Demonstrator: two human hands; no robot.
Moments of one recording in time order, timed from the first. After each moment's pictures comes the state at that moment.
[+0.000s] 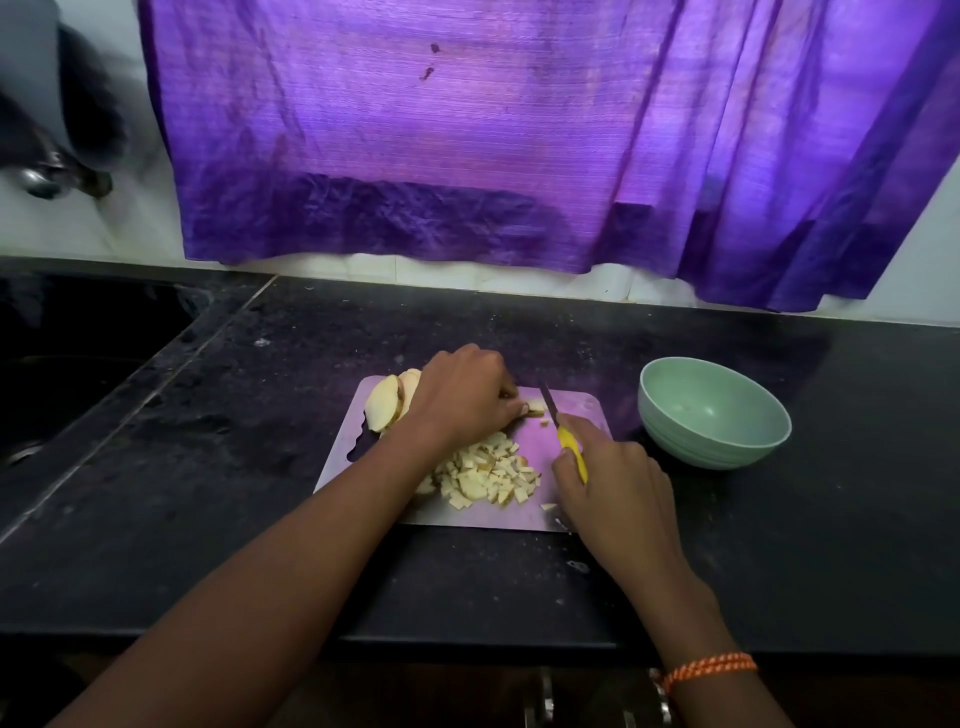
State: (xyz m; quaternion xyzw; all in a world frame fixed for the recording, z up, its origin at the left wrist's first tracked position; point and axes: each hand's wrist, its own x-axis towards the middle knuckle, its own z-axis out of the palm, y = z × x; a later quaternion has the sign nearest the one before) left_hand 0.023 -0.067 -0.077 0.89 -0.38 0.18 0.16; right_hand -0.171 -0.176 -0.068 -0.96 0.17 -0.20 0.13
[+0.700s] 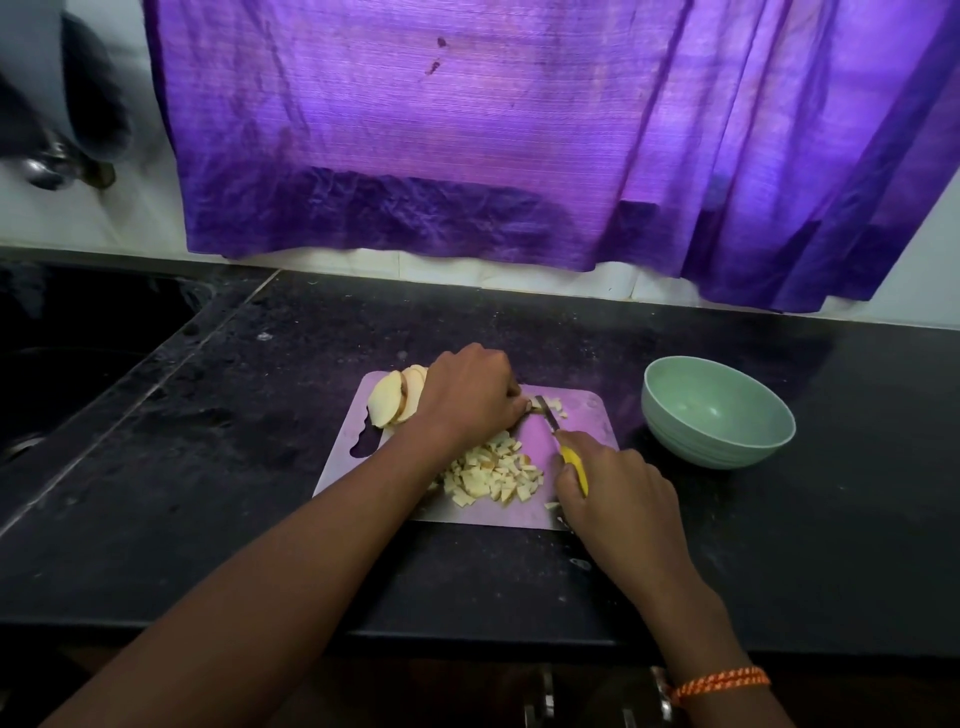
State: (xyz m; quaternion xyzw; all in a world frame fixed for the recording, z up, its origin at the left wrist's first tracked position) left_hand 0.019 -0.072 -0.082 0.90 -0.35 0.18 0.17; right_hand -0.178 -0.174 -0.072 -0.97 0.17 -0.16 0.09
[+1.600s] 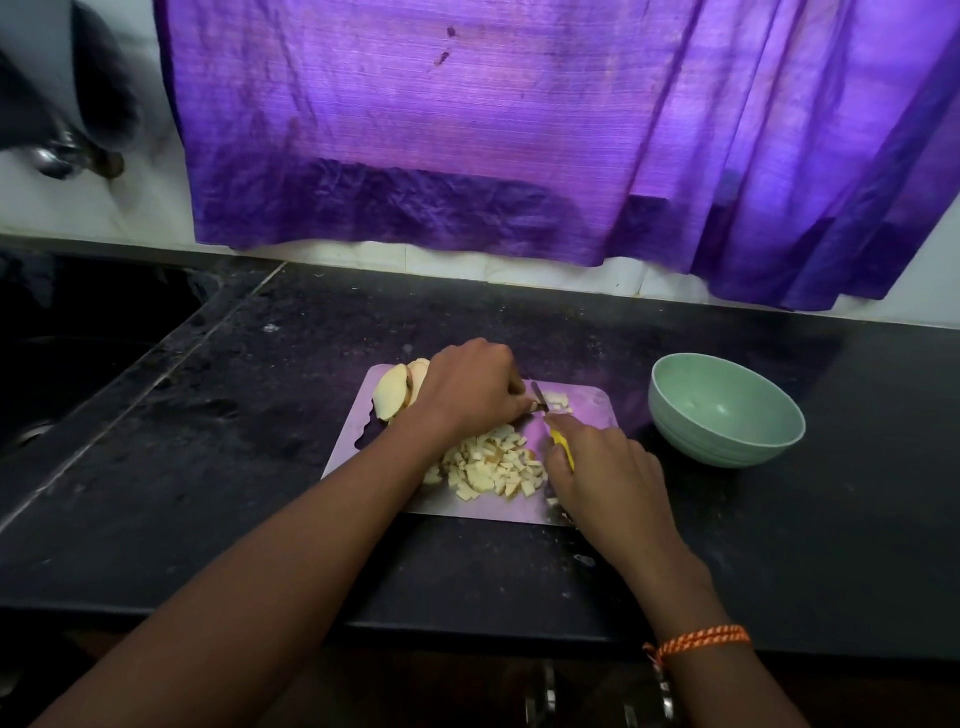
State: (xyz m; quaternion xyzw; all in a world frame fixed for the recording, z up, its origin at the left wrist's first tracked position) left_hand 0.019 -0.065 -0.072 0.90 -0.37 0.15 0.18; right_hand -0.156 -0.172 -0.068 -0.98 0.14 -0.15 0.07
